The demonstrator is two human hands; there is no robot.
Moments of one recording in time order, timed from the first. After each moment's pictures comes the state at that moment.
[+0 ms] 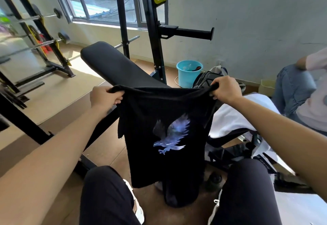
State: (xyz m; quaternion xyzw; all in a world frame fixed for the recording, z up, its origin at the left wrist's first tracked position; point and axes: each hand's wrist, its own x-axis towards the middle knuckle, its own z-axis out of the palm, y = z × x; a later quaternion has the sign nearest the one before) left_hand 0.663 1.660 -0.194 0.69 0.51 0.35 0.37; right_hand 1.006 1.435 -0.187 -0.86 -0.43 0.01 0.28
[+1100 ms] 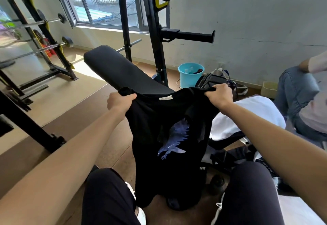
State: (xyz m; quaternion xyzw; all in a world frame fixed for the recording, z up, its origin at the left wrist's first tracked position) left_hand 0.701 1.628 -0.188 0.60 0.59 0.35 0.42; right_hand 0.982 1.453 -0.202 -0.86 -0.29 0.07 0.41
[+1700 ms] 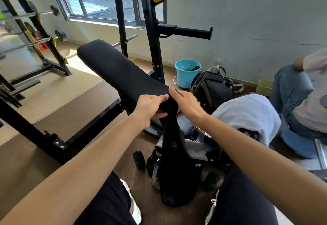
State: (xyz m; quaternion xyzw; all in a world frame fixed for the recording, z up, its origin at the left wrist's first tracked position) left_hand 0.753 1.539 -0.182 0.58 0.43 0.26 0.65; right_hand 0.881 1.463 -0.200 -0.68 -0.40 0.31 0.53
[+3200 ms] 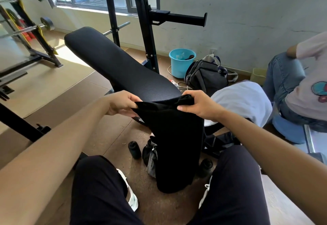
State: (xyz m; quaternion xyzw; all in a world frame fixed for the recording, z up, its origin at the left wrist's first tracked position) left_hand 0.706 1.621 -0.210 0.75 0.37 -0.06 0.54; right_hand 0.937 1.405 -0.230 -0.67 -0.57 0.26 0.41
